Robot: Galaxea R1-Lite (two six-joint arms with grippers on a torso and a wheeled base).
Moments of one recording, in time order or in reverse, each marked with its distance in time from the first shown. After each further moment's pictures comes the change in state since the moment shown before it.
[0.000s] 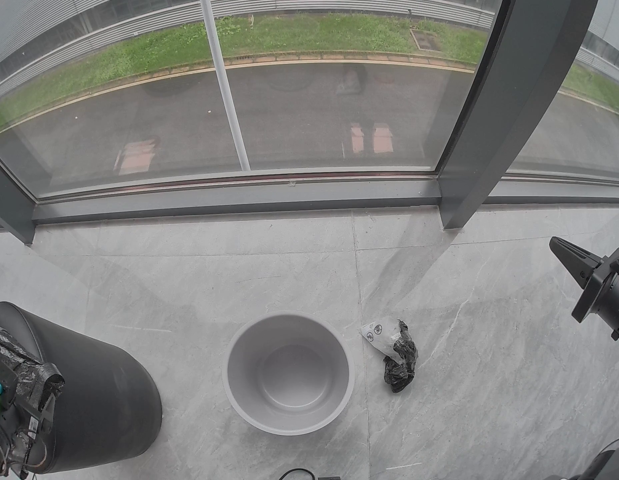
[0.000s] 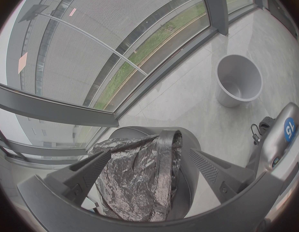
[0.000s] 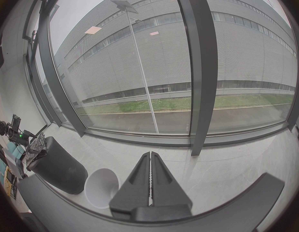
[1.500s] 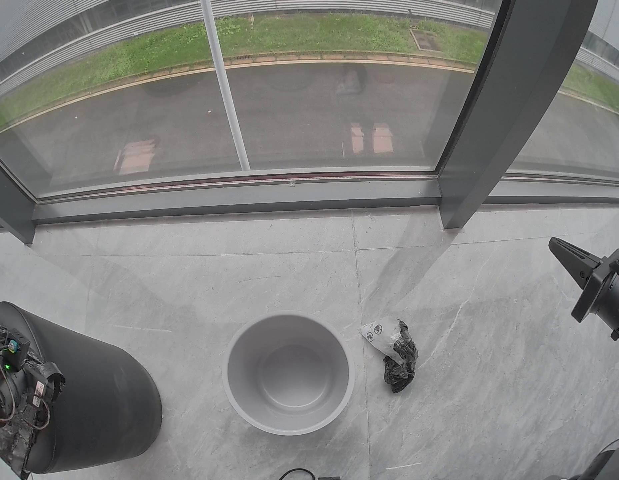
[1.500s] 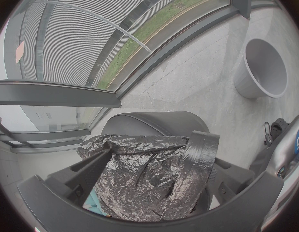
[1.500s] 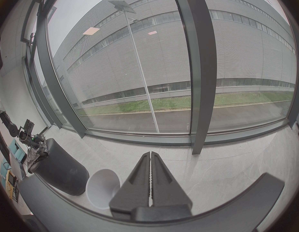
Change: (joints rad) left arm 0.187 0.396 -0.005 -0.252 0.026 -0.006; right arm 0.000 0.003 0.000 0.000 0.001 0.021
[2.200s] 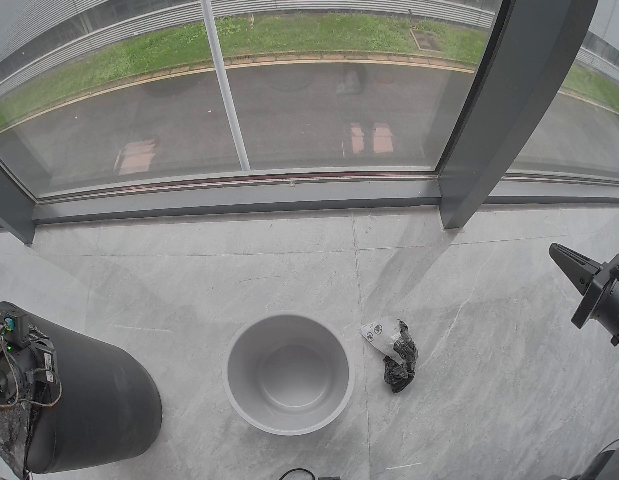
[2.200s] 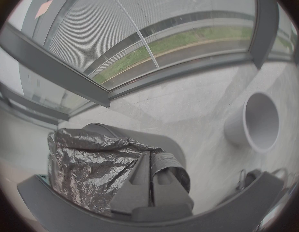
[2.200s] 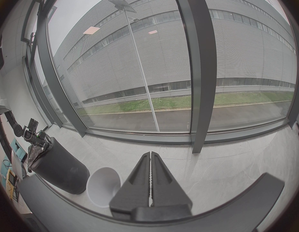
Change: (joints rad) left arm 0.037 0.127 0.011 -0.202 -0.231 -0.331; right arm 0.004 -0.012 0.019 0.001 0.000 -0.002
